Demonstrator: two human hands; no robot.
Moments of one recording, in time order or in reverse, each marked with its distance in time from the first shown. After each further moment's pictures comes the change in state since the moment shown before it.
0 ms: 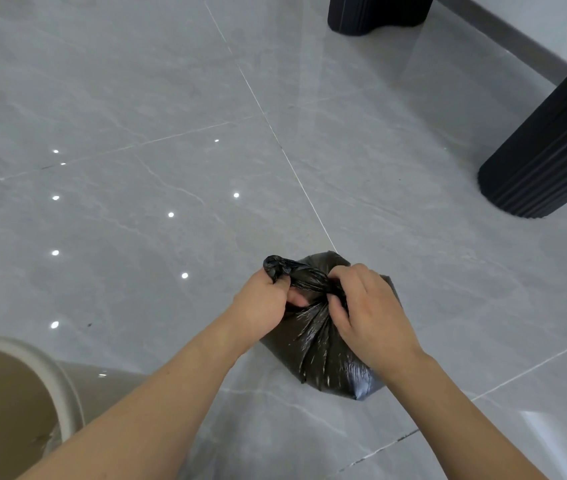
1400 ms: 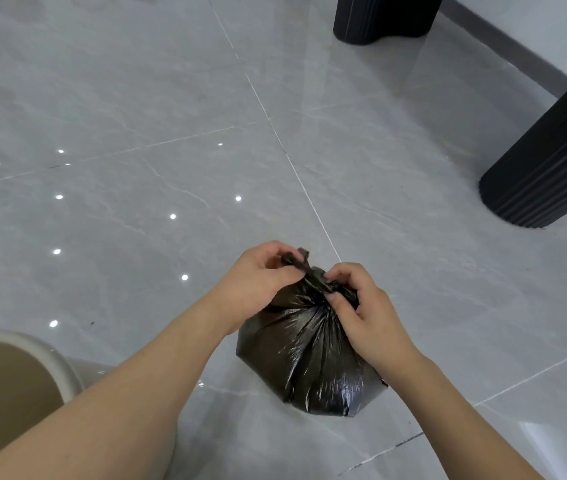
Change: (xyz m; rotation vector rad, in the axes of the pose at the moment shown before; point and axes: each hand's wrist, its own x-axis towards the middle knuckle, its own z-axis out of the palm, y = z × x) left_hand -0.004 0.023 -0.027 -0.095 -0.069 0.191; right_hand 0.006 -0.016 -0.015 0.725 -0.085 0.240
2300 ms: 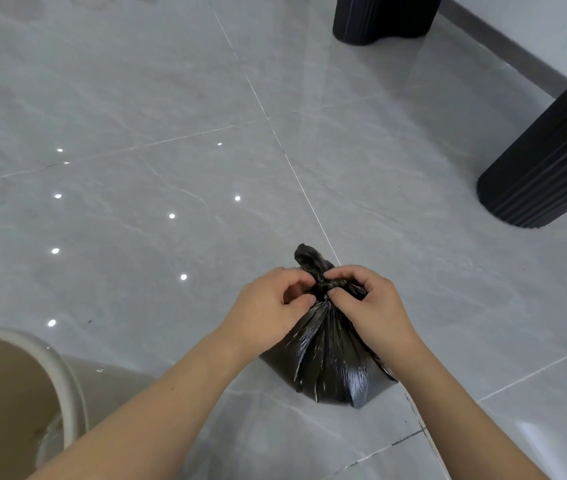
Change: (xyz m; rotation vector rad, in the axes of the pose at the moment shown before) left_hand -0.009 -0.034 0.024 0.462 0.045 0.254; right_hand 0.007 0.001 -0.006 0.085 0.123 0.247
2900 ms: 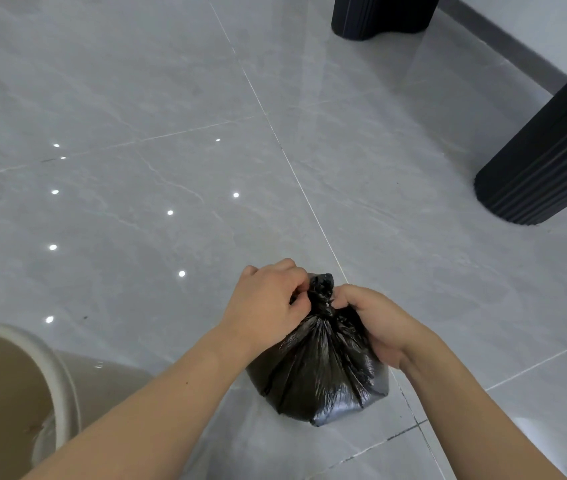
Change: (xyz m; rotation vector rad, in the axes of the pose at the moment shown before) left_hand 0.004 0.003 0.004 0.463 0.039 0.218; right_hand 0.005 0.008 -0.009 0.423 -0.455 0.596
